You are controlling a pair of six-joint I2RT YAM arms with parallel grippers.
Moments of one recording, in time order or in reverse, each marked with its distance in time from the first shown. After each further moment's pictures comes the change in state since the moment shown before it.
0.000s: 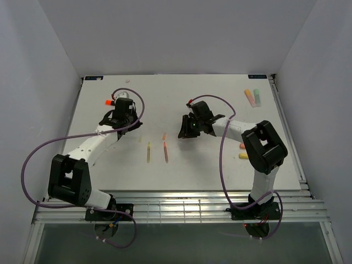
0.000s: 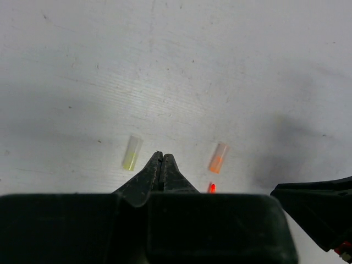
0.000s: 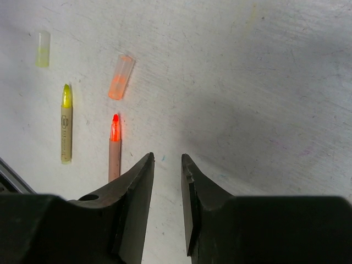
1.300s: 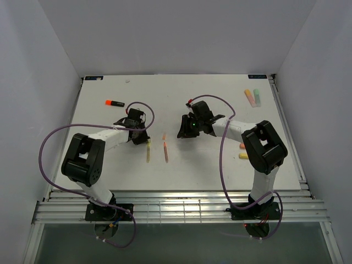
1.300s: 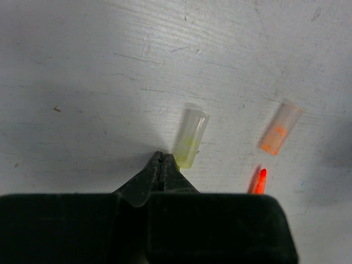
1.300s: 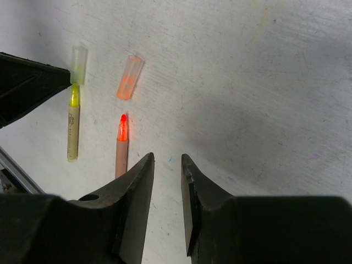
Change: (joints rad) left arm -0.048 0.225 -0.063 0.039 0.103 -0.008; right arm 0.000 0.000 -0.003 0.019 -0.022 0.010
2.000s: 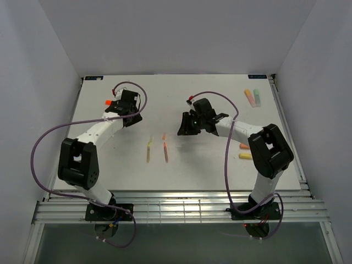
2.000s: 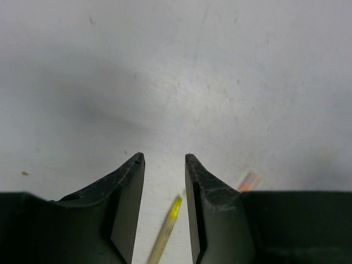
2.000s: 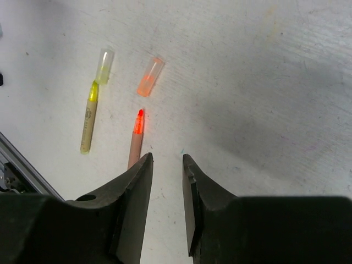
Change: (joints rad) left arm 0.024 -0.078 0.204 -0.173 -0.277 -0.042; right arm 0.000 -0.058 -0.002 -0.024 0.001 -0.026
